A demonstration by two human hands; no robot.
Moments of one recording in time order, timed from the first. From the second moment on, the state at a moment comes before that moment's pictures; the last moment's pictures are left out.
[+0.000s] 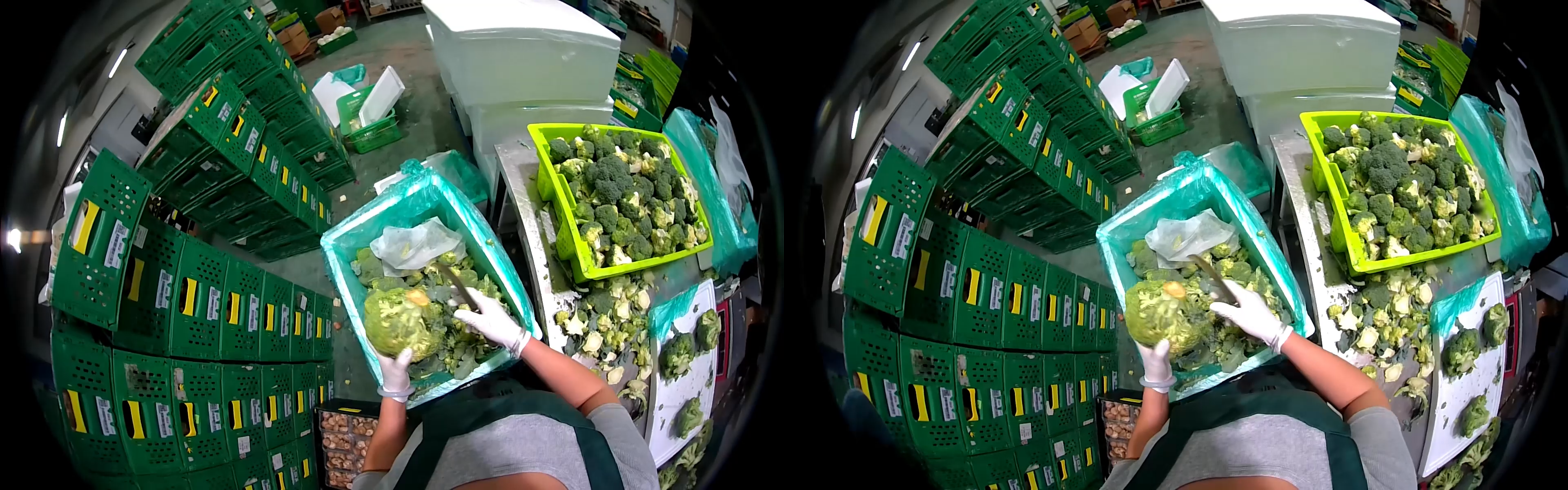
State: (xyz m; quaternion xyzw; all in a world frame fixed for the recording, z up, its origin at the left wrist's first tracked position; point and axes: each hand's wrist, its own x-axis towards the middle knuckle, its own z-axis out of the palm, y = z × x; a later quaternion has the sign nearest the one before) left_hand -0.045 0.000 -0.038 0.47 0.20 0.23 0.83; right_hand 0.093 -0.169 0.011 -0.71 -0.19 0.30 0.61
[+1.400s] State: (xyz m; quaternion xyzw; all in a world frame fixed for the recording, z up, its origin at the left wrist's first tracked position) left_hand -0.041 0.028 -0.057 0.28 0.32 0.08 0.90; right_hand 0.072 -0.132 -0.017 -0.82 -0.54 -0.05 0.19
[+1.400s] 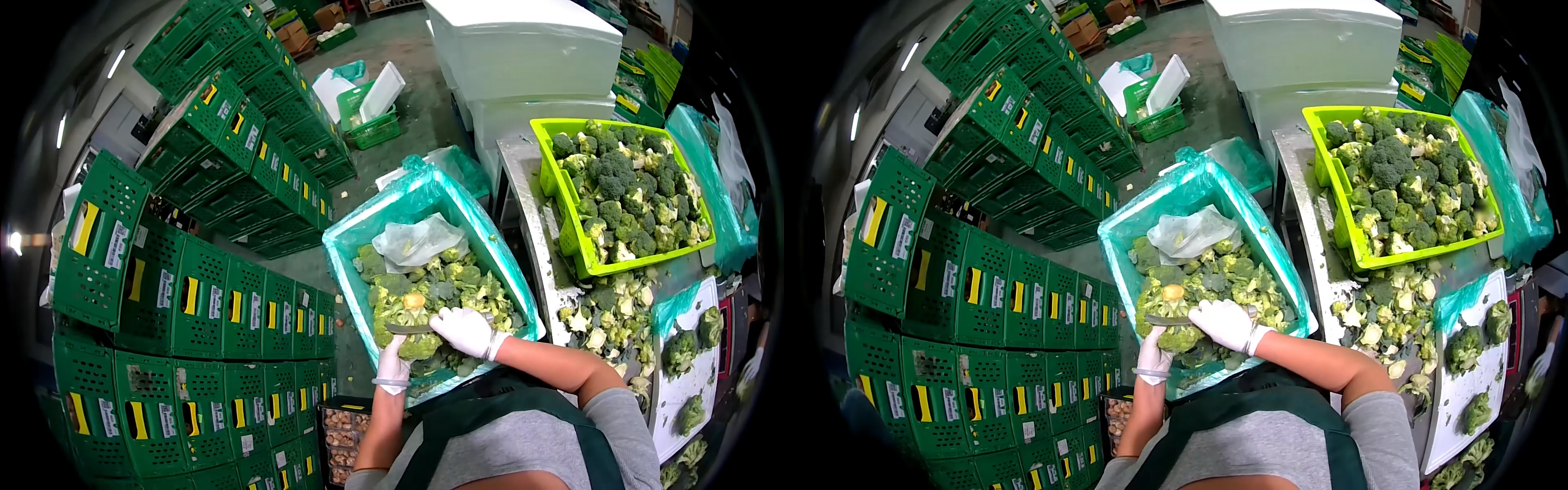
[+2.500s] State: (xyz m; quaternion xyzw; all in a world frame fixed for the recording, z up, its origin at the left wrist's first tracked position) left_hand -0.036 0.027 0.016 0.87 0.17 0.30 0.35; right_hand 0.143 -0.160 -0.057 -0.89 -0.30 0.24 0.26
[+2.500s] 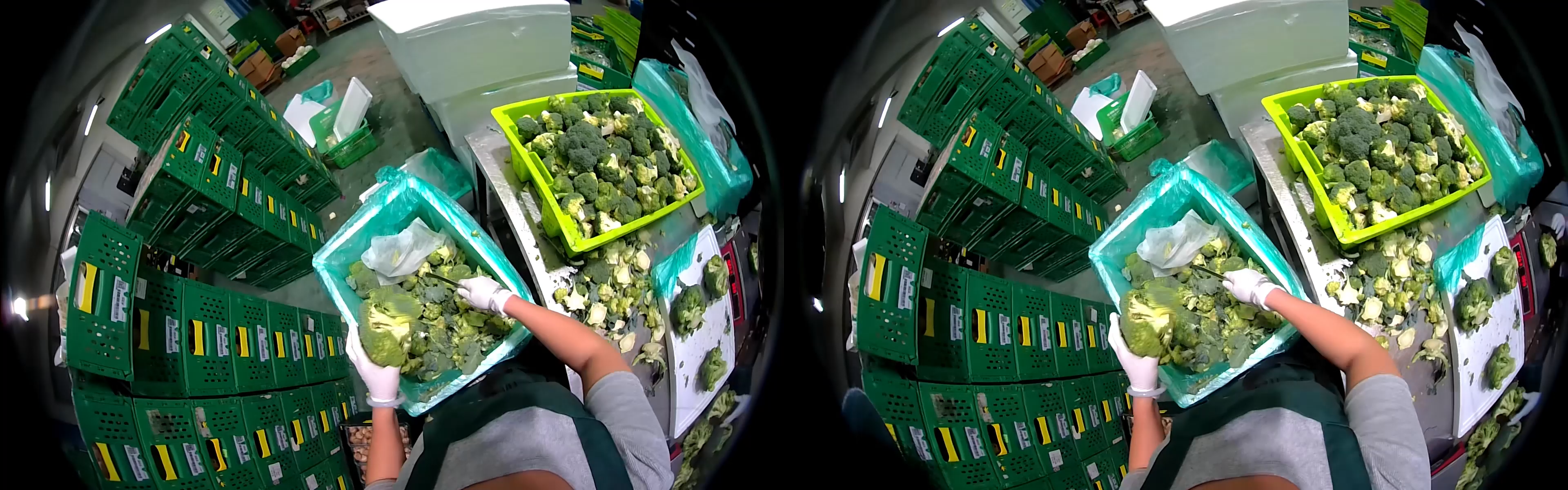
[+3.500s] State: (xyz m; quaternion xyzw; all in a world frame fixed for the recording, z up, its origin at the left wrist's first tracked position) left_hand -0.028 0.018 -0.023 0.36 0.19 0.23 0.88; right_hand 0.090 -0.171 -0.039 -0.52 -0.10 0.57 0.63
